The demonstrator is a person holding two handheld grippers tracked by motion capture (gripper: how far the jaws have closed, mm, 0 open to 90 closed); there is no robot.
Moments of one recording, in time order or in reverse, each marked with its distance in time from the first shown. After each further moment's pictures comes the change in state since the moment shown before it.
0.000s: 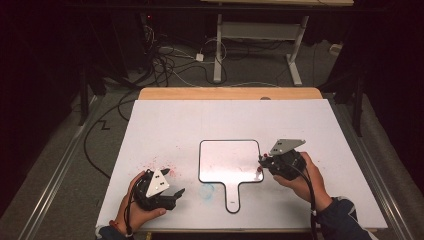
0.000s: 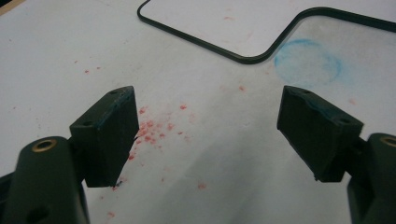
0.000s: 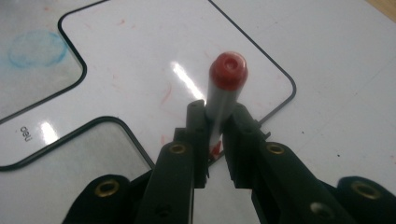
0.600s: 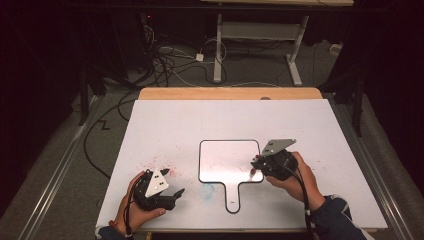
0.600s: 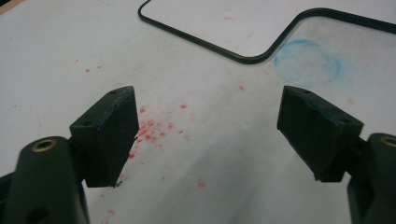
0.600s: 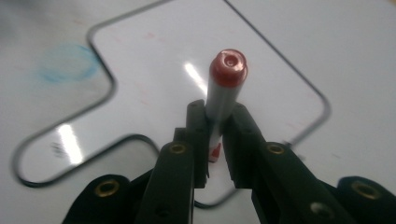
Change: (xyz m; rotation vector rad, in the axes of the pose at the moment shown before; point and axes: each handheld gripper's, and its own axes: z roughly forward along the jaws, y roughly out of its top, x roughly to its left) left arm 0.001 -0.001 -0.002 -0.001 -0.002 -0.007; right arm 0.008 0.011 0.005 0.020 0.017 -0.017
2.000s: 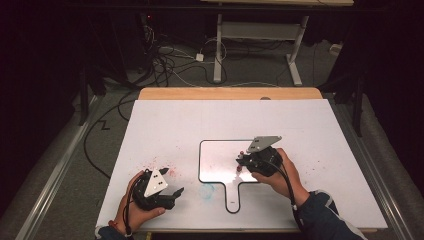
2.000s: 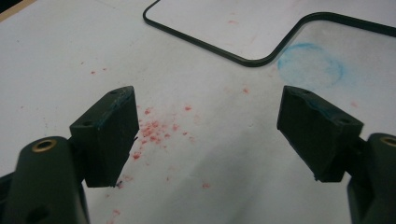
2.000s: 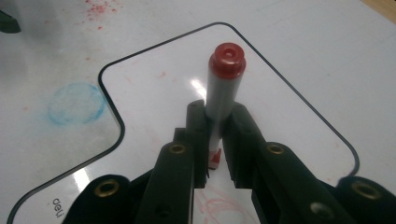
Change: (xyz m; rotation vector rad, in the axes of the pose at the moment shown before) left arm 0.001 0.000 -0.001 -0.010 0.009 0.000; right arm 0.015 0.026 0.029 -0.084 0.108 -0.014
